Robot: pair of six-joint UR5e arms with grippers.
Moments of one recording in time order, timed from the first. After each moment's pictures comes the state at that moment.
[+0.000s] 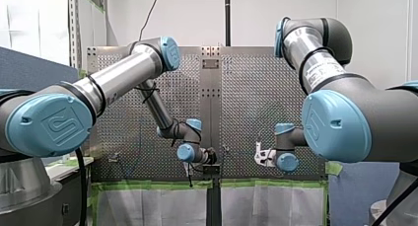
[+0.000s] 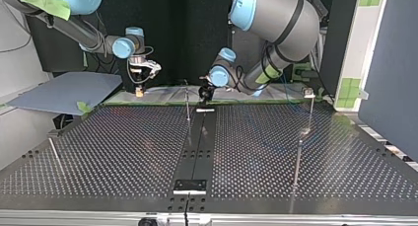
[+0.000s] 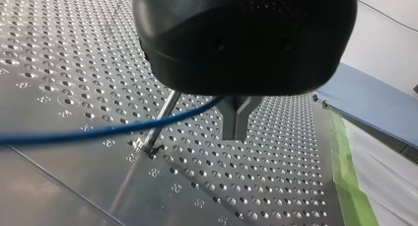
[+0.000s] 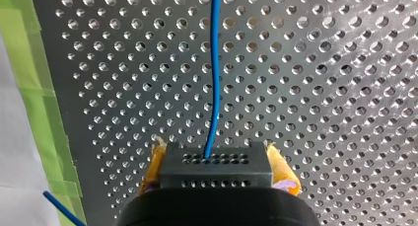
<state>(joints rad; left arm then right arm) -0.45 -2.61 -1.40 -2.56 -1.50 -2.03 1.86 -0.63 1.72 -0.97 1.54 1.59</state>
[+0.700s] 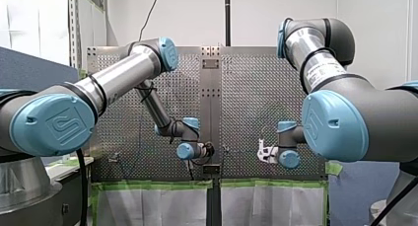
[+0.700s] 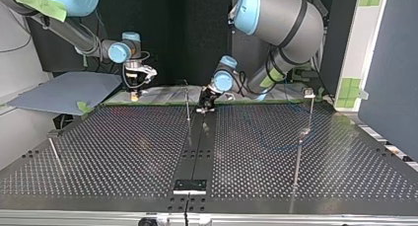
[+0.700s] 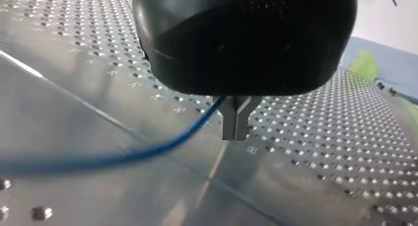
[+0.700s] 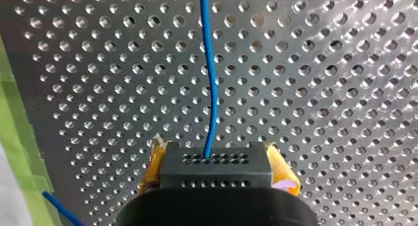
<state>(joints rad) -0.42 -2.61 -1.36 -2.45 -1.51 -2.07 1.83 -0.62 1.67 -0.95 1.54 1.59</state>
